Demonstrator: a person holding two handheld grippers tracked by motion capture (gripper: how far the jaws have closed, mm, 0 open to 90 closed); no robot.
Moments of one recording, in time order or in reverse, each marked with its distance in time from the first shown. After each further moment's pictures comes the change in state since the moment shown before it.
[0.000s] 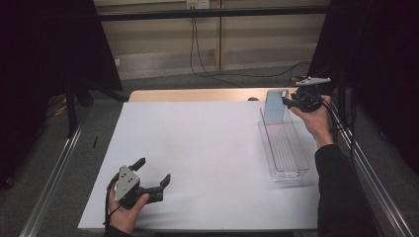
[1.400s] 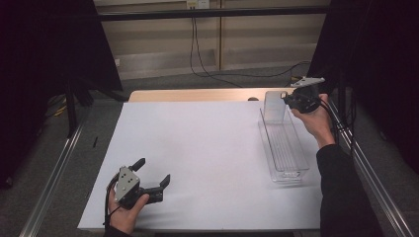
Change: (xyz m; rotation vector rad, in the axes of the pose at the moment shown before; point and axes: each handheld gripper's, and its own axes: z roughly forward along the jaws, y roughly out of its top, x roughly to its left) left arm 0.000 0.000 0.000 0.007 -0.005 0.006; right arm 0.011 0.006 -0.007 0.032 -0.017 -0.130
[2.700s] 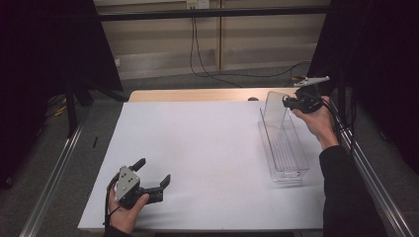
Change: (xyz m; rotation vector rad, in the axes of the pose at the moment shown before) left arm 0.001 0.000 0.000 0.002 -0.005 -0.010; right arm -0.003 0.000 -0.006 0.032 0.093 0.064
